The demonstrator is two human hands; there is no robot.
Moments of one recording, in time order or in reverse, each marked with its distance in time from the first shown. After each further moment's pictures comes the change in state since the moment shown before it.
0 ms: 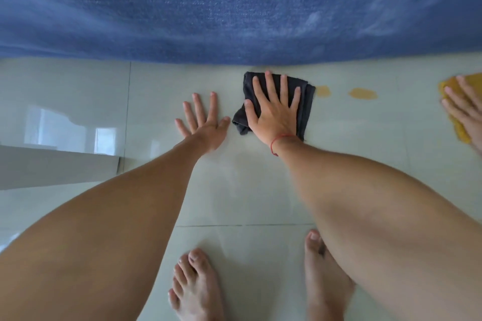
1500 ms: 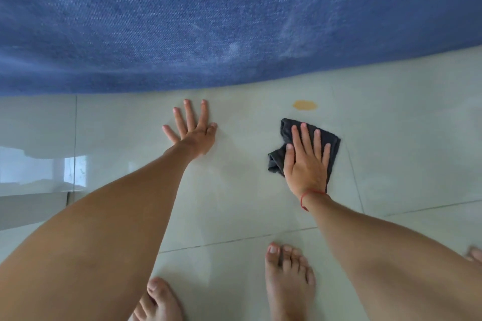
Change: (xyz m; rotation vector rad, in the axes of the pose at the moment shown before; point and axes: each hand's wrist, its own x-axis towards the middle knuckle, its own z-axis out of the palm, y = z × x) left_hand 0.011 0.083 0.007 0.094 0.005 0.098; right_hand -0.091 0.145 -0.019 0.082 0.049 0.350
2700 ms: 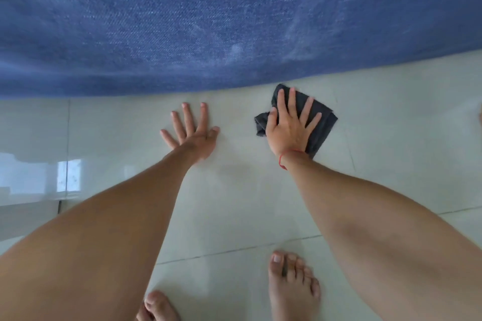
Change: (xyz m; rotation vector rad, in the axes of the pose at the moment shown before) left_hand 0.006 -0.002 0.003 -0.003 -0.006 -0.009; right_hand 0.076 -0.062 0.000 0.032 0.025 0.072
